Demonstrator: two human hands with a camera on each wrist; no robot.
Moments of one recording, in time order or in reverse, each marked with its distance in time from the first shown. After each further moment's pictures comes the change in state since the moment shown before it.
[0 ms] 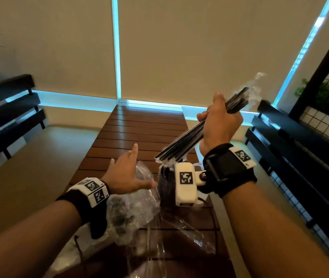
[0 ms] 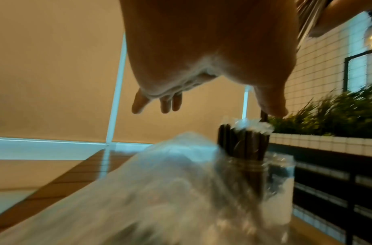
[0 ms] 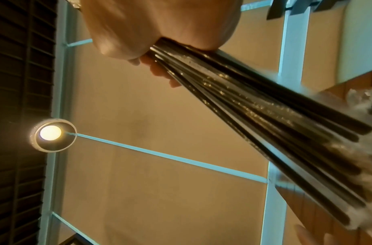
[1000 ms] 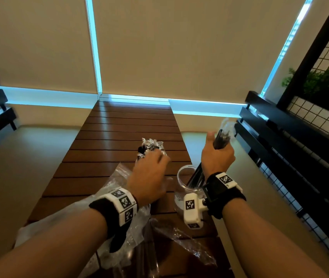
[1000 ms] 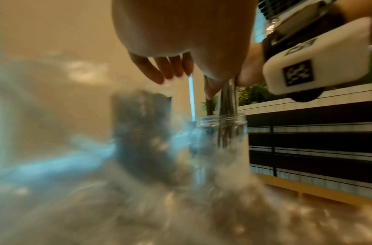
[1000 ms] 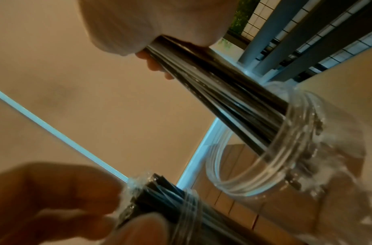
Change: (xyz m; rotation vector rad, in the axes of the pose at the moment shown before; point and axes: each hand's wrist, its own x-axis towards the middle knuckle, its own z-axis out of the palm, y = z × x) left_hand 0.058 0.062 0.055 0.166 0.376 0.424; right_hand 0.070 0.131 -0.071 -0.536 0.183 -0.056
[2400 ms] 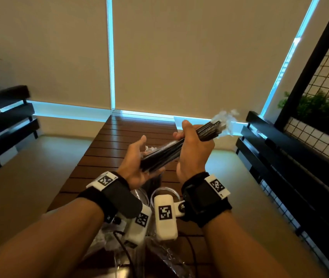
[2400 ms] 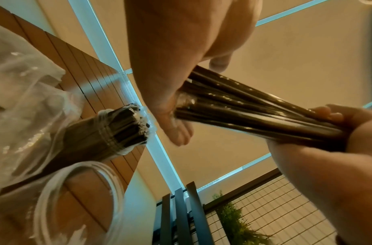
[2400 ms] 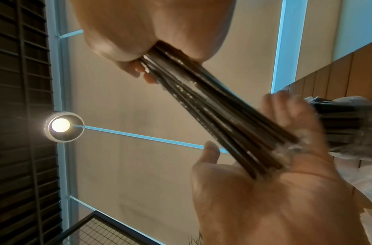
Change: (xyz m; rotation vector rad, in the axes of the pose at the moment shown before) left_hand -0.014 0.029 -0.097 -1.873 -0.118 -0.867; right_hand -0.101 -0.130 -0.045 0.636 -0.347 0.075
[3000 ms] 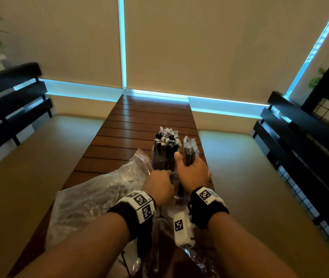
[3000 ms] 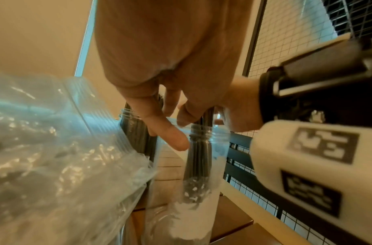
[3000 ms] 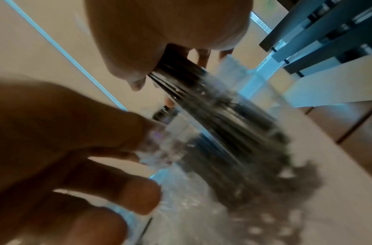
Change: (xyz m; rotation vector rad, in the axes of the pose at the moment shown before) left_hand 0.023 -0.097 -0.039 1.610 0.224 0.311; right_hand 0.006 0.142 -0.074 -1.133 -0.210 0.028
